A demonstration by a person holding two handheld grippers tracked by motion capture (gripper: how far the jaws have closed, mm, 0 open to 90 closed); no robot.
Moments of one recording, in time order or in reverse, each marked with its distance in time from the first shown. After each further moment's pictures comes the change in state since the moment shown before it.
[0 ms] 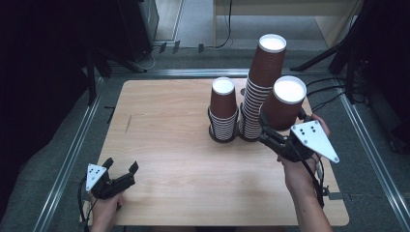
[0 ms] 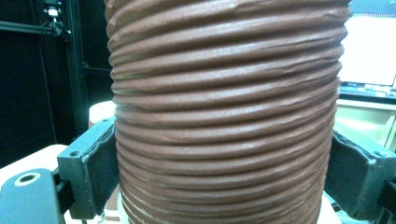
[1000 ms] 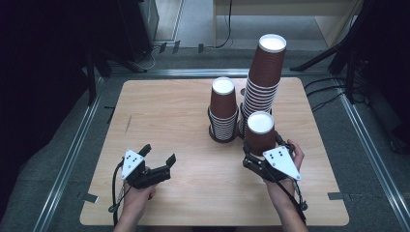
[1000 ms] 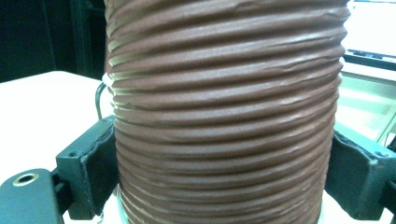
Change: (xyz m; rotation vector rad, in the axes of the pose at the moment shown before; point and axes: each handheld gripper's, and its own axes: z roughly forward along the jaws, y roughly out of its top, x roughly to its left) left arm -0.107 0.033 0.028 -0.004 -0.233 0.090; right arm 0.030 -0.096 -0.003 0.151 0.027 -0.105
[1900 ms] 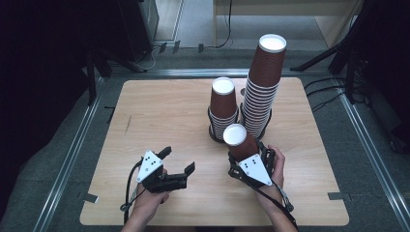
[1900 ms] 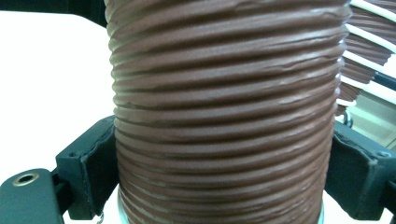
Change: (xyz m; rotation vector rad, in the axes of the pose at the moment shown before) left arm -0.041 0.009 0.005 0.050 -0.170 0.067; right arm 0.039 -0.027 0.010 0.071 0.051 -0.215
